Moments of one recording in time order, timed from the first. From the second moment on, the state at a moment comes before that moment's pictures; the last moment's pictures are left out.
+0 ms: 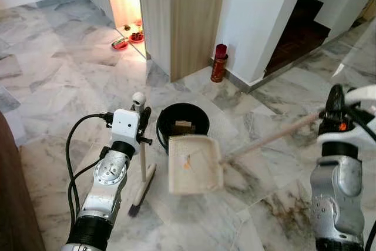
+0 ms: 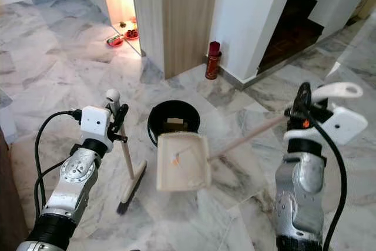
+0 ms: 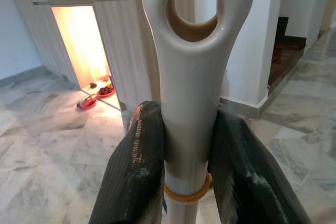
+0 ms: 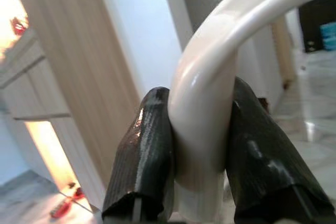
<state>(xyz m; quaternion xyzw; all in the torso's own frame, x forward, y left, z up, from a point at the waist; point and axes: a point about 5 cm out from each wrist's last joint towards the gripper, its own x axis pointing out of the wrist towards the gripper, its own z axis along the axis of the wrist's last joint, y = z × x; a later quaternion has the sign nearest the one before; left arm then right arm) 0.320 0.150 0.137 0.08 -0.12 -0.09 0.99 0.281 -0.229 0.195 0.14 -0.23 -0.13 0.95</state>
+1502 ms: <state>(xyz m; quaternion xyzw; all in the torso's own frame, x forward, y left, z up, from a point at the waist) 0.321 0.147 0.140 0.08 -0.13 -0.07 0.99 0.288 -0.194 0.231 0.09 -0.30 -0.10 0.95</state>
